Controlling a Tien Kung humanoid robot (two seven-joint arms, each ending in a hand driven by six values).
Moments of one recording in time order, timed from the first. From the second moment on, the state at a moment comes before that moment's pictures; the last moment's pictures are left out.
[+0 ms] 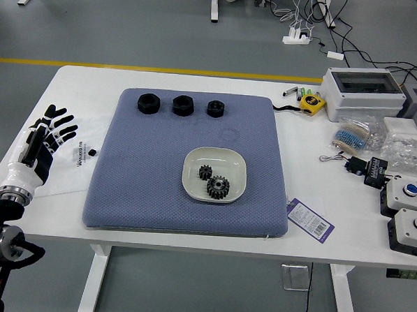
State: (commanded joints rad) left arm -0.19 0.12 -1.54 -1.20 0.97 0.02 -0.11; right arm 0.07 -0.23 0.11 0.26 0.14 -0.16 -0.02
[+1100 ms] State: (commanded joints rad) left arm -0.18 0.13 -1.53 -1.17 1.01 0.02 -0.10; right arm 0.06 -0.23 0.11 0.26 0.13 -0.16 -0.03
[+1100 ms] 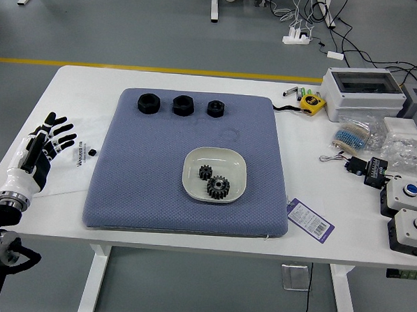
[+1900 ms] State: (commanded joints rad) left arm -0.18 0.13 -1.52 -1.17 1.03 0.02 -0.10; right arm 0.06 -0.23 0.10 0.26 0.14 -0.16 -0.02
